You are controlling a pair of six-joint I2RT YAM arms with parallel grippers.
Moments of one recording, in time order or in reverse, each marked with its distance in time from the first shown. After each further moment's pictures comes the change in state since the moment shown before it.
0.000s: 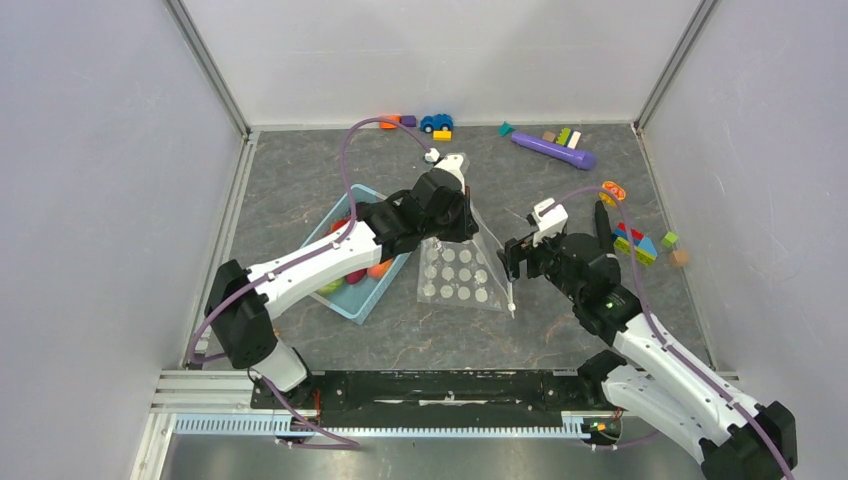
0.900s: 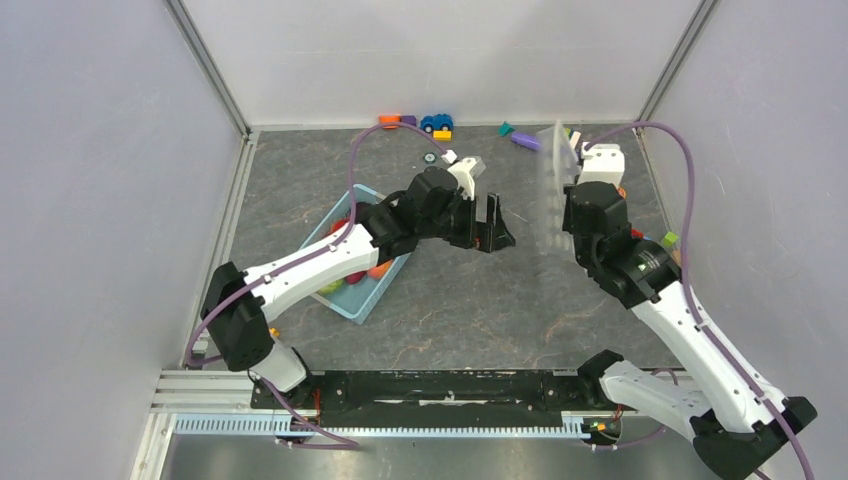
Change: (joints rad) left arm 0.000 -0.014 -0.019 0.102 0.292 0.029; right arm 0.004 0.169 0.528 -0.483 0.596 0.159
